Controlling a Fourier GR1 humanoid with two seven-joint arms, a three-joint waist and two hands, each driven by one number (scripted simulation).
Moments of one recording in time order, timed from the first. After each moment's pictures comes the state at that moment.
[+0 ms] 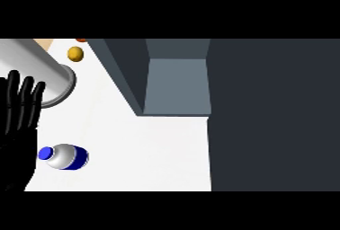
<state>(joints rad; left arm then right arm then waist) 0.00 0.07 0.04 -2.10 0.03 0.01 -0.01 -0.02 -0.10 -0.02 -2.10 0.00 0.00 0.01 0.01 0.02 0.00</state>
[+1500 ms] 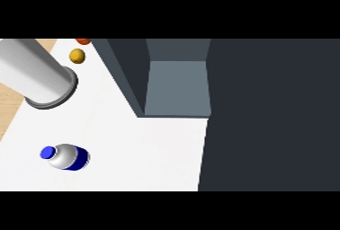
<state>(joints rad) 0.49 0.20 0.41 -2.34 0.72 -0.23 0.29 0.23 -0.09 0.24 -2.49 -0.07 0.06 0.32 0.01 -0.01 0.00</state>
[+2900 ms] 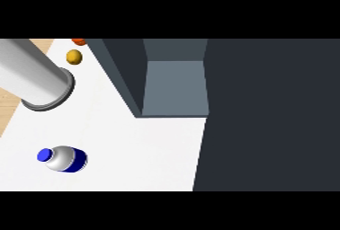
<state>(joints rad) 0.38 0.16 0.42 -2.28 0.65 -0.24 0.29 0.13 -0.09 0.35 -2.51 -0.03 -0.06 0.46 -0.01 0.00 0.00</state>
